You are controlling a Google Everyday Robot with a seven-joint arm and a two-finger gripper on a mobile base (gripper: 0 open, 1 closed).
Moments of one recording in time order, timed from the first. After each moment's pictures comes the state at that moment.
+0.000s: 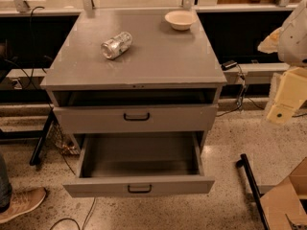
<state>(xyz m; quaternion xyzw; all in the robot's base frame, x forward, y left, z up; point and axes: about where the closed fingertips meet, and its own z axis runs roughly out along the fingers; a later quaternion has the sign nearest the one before) 0.438 -0.216 0.977 -0.60 0.78 -0.04 0.16</state>
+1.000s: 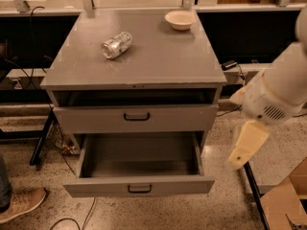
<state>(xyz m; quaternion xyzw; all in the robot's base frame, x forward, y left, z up) 0.422 -0.181 0.866 -0.57 0.80 0.07 0.15</state>
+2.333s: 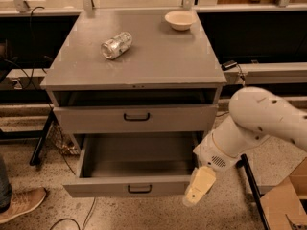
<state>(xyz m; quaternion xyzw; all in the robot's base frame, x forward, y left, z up) 0.401 -0.112 0.694 -0.54 0.81 0.21 0.10</state>
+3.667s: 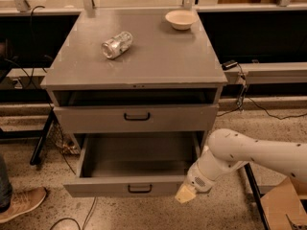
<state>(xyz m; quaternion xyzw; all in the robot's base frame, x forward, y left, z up) 0.415 -0.106 0.524 -0.45 0.85 0.24 0.05</state>
